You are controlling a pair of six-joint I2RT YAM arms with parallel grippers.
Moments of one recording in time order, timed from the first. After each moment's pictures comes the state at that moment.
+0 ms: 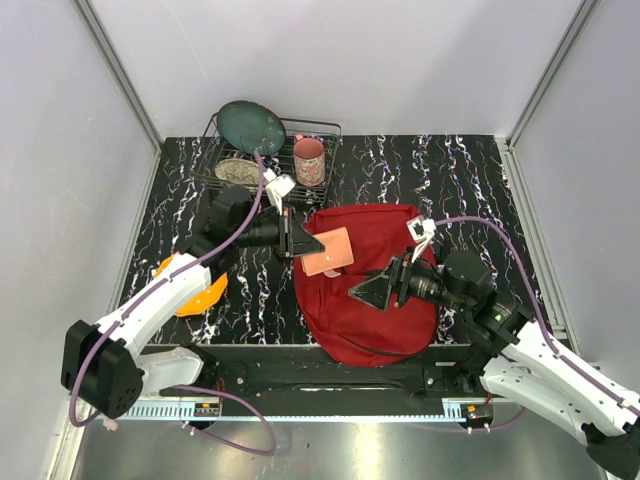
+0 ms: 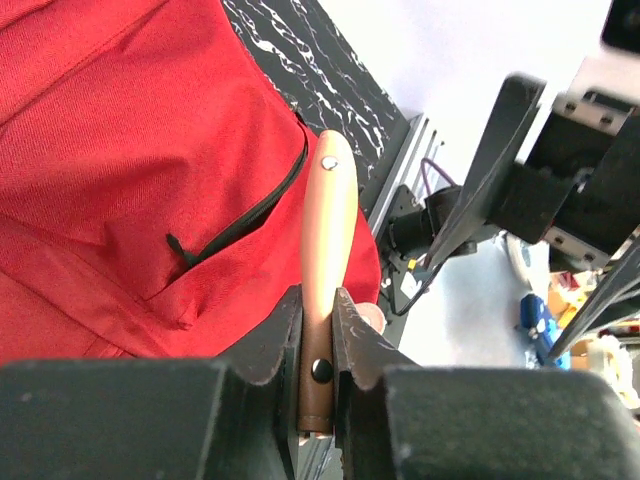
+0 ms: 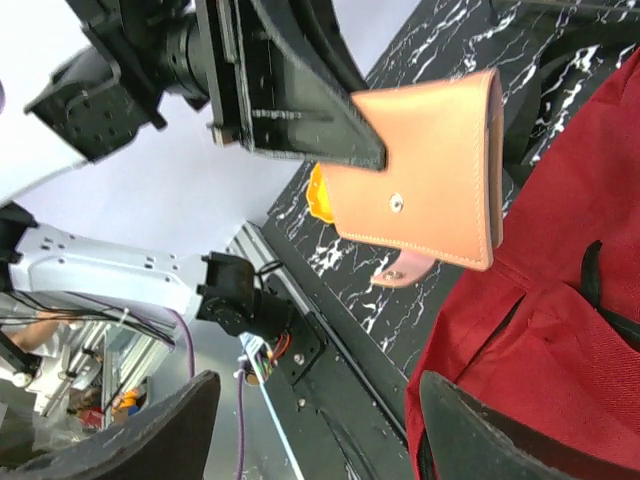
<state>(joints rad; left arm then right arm) -0.50 1.16 0.88 -0.09 0.77 -0.49 0.78 0.66 0.63 -0.12 -0.33 0.73</state>
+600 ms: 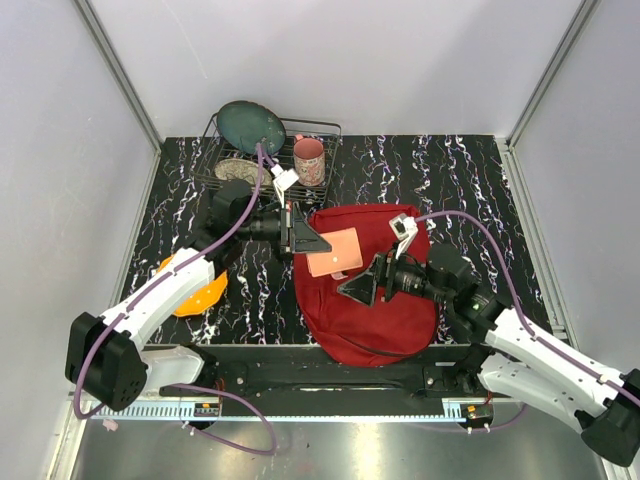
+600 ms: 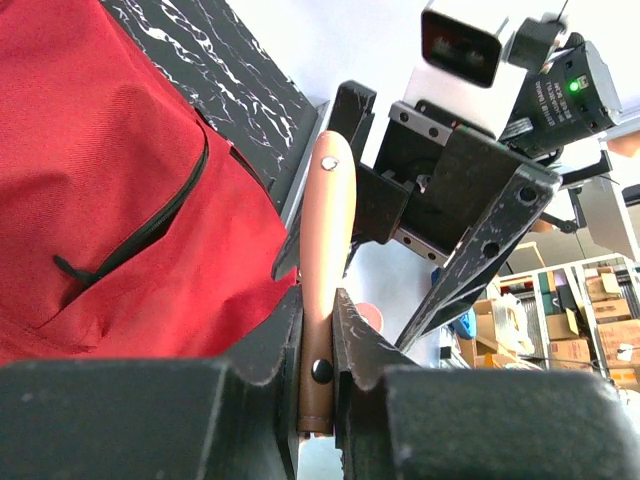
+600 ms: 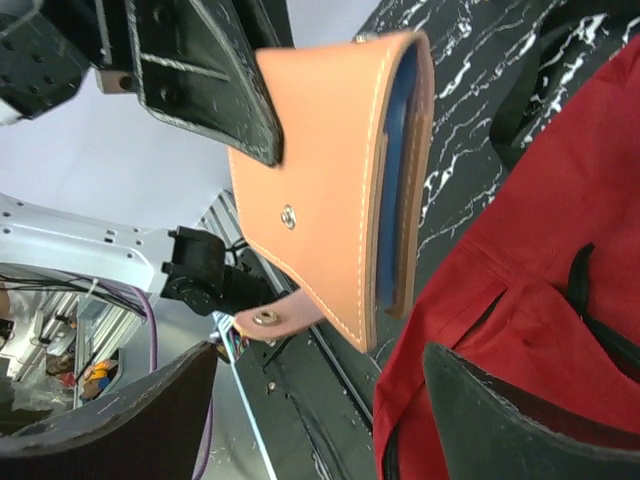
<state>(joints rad) -0.49 1.22 0.93 0.03 0.95 -0.68 0.78 0.80 0.59 -0.01 -0.37 0.65</state>
